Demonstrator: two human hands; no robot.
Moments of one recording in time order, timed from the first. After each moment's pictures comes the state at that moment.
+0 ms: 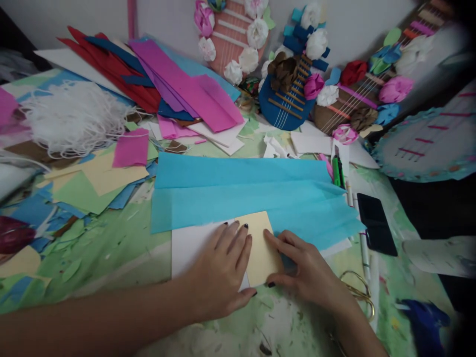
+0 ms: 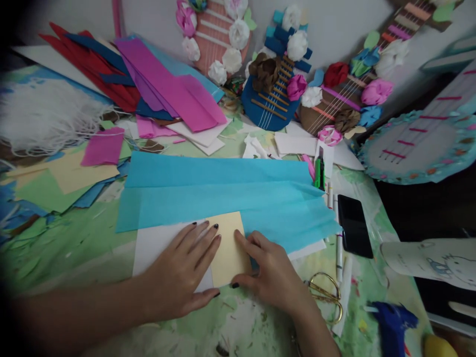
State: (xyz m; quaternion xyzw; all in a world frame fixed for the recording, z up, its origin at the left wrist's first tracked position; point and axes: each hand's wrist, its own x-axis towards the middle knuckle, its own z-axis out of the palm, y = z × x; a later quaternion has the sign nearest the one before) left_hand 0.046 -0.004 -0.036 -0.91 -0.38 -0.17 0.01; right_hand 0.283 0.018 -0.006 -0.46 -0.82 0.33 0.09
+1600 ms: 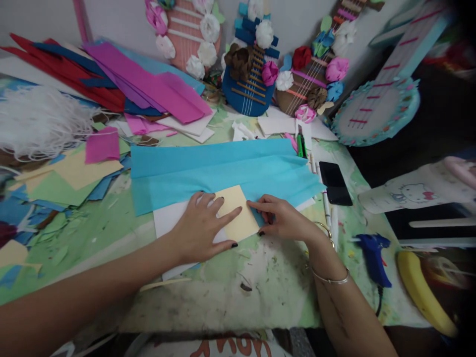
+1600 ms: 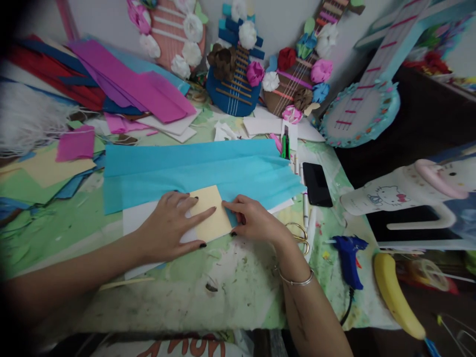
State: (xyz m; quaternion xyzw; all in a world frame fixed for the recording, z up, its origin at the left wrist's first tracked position) left_hand 0.044 0.015 -0.028 -0.93 -0.34 -0.12 -0.02; right_hand 0.305 0.024 -0.001 -0.44 -0.83 0.33 0.09
